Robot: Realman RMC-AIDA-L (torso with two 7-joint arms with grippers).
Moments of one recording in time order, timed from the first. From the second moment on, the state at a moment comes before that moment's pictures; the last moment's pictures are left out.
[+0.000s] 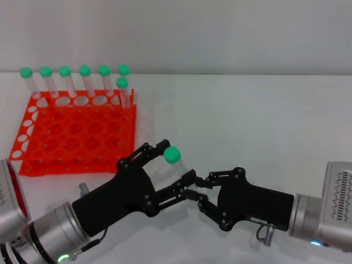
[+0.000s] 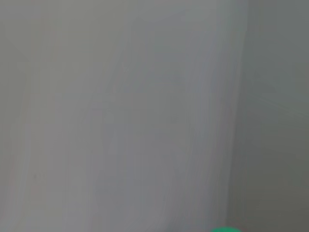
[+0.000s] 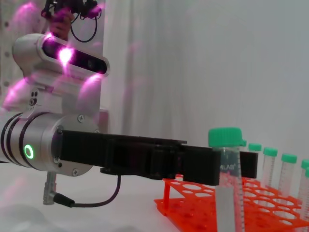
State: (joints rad) left arm -0.50 -2.08 -0.51 -0.07 -0.36 -1.57 2.54; right arm 0.44 2.03 -2.02 -0.50 2.60 1.09 -2.57
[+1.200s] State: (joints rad) left arm -0.49 -2.08 -0.53 -0.15 -0.40 -1.53 2.60; right arm 0.43 2.03 -2.00 -0.50 2.61 1.11 -2.51
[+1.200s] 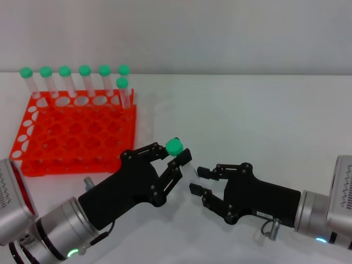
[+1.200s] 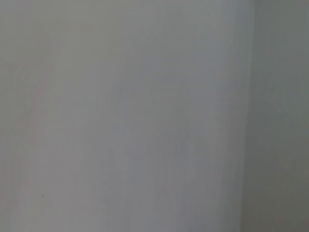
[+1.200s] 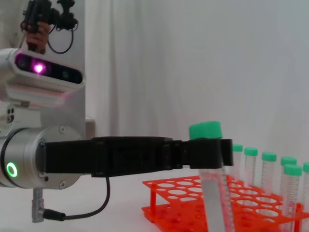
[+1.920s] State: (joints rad) left arm -0.33 -2.08 -0.53 -0.11 -0.78 -1.64 2.66; right arm 0.30 2.01 -1.68 -0.43 2.60 1.14 -2.45
